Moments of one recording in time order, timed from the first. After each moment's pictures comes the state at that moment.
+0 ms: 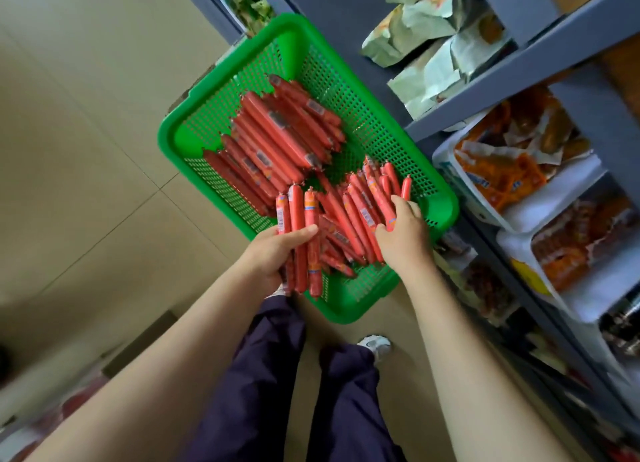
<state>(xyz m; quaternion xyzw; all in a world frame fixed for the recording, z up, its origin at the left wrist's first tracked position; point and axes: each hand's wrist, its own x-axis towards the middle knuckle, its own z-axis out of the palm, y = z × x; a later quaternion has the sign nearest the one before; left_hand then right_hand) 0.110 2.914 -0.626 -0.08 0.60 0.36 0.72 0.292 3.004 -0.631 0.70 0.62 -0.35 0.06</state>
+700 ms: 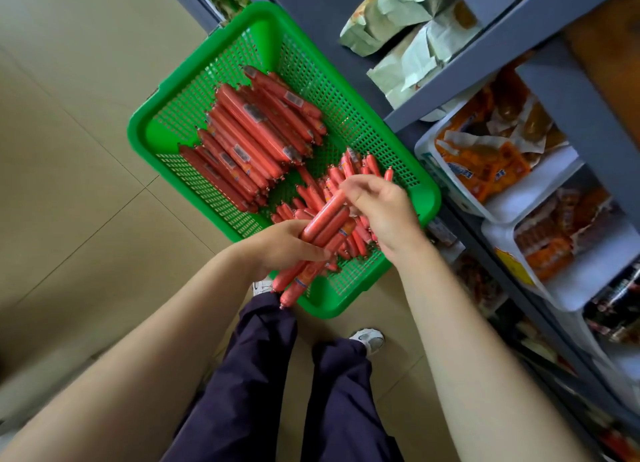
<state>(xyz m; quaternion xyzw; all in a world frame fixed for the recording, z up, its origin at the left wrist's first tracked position) 0.129 2.940 -0.616 0.22 0.56 0.16 0.78 0.286 3.024 -0.616 0.61 0.44 -0.64 -0.16</state>
